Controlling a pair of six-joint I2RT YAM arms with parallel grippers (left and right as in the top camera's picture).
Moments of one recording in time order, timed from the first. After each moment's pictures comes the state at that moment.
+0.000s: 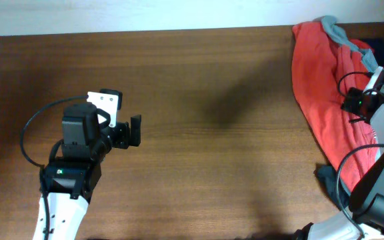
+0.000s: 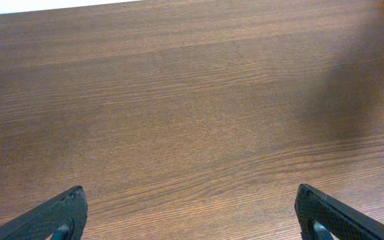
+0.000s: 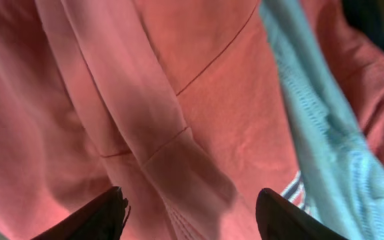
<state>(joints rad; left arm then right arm) -0.11 1.07 0.91 -0.51 0.09 0.02 -0.51 1.80 1.24 -0.42 0.06 -0.03</state>
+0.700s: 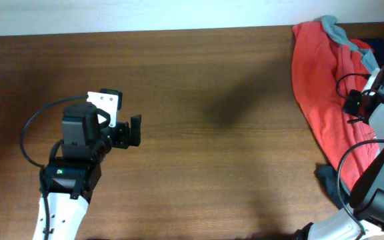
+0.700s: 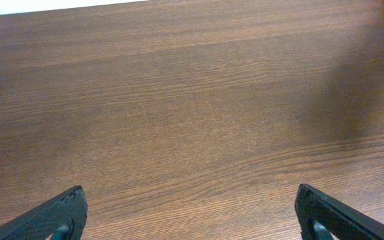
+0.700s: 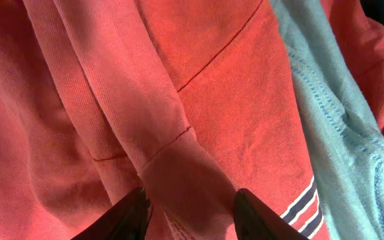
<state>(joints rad) -0.11 1.07 0.91 -0.51 0.09 0.02 -0.51 1.83 1.24 -0.40 0.06 -0.03</state>
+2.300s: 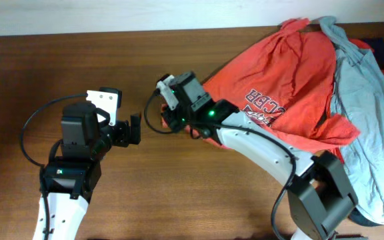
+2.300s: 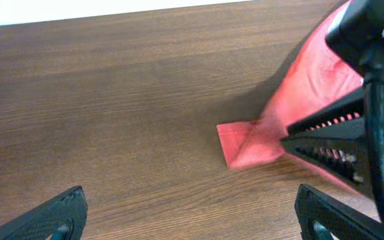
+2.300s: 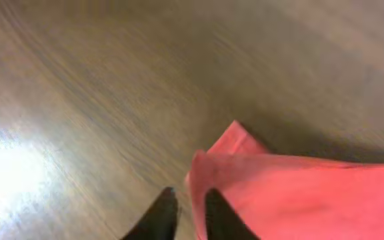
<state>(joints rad) -0.11 1.07 0.91 -0.49 0.10 0.02 0.68 1.85 1.41 -0.38 -0.10 0.00</state>
